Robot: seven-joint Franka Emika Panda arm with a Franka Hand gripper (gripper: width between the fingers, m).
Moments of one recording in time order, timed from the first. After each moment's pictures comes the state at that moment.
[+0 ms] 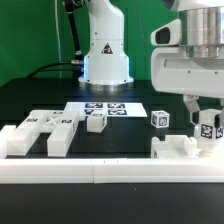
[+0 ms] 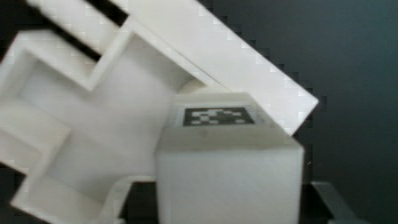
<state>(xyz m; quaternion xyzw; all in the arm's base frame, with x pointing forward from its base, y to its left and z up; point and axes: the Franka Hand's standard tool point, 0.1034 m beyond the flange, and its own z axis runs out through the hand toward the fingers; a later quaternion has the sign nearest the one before) 0.637 0.120 0.079 -0.87 0.48 -0.02 0.06</state>
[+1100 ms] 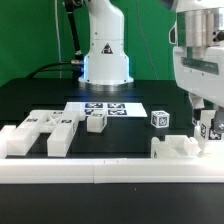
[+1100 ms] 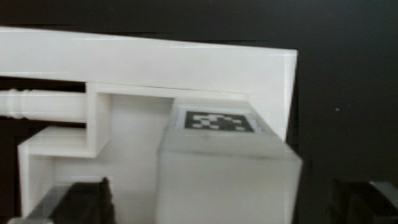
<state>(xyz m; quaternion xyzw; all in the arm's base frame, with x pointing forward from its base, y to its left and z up) 0.636 0.123 0.079 -0.76 0.65 0.00 0.07</state>
